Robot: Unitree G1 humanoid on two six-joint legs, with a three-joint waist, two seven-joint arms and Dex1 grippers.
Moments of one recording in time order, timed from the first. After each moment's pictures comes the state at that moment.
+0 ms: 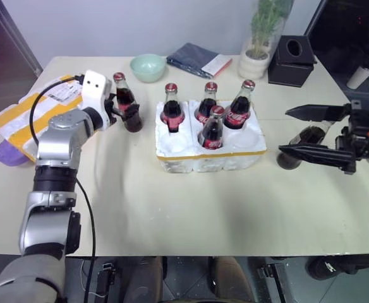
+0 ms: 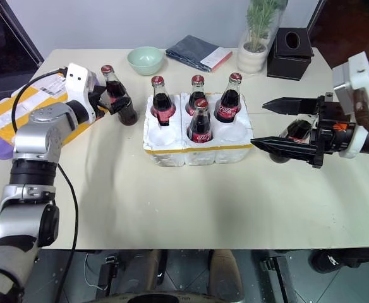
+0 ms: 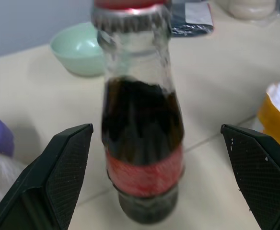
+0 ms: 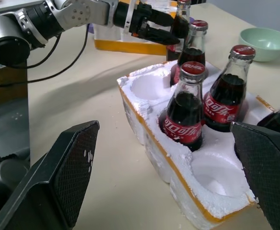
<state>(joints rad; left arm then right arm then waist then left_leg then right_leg) -0.87 0.53 0.07 0.44 -0.22 0.48 -0.56 -0.35 -1.16 -0.47 -0.36 0.99 0.85 1.05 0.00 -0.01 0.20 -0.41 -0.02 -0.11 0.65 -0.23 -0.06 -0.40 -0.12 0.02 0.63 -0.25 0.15</state>
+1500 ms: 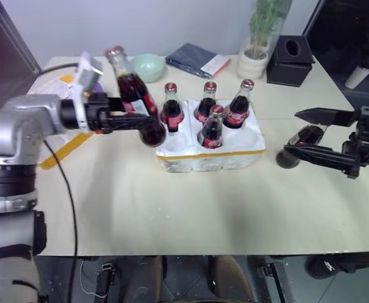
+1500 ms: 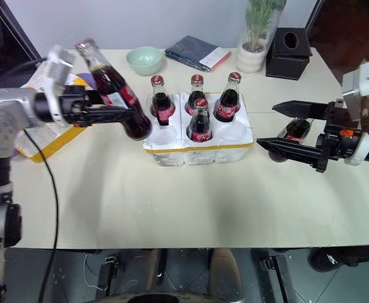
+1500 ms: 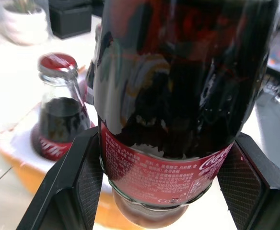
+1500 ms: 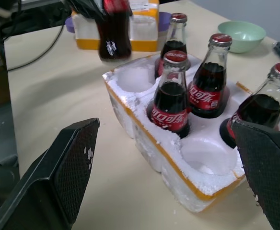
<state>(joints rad) -0.86 0.68 -0.01 0.09 -0.55 0.80 -1.15 -0.25 -1.14 -0.56 -0.41 1.00 0.87 0.98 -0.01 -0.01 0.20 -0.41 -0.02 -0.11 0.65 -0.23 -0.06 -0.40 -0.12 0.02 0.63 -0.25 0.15</state>
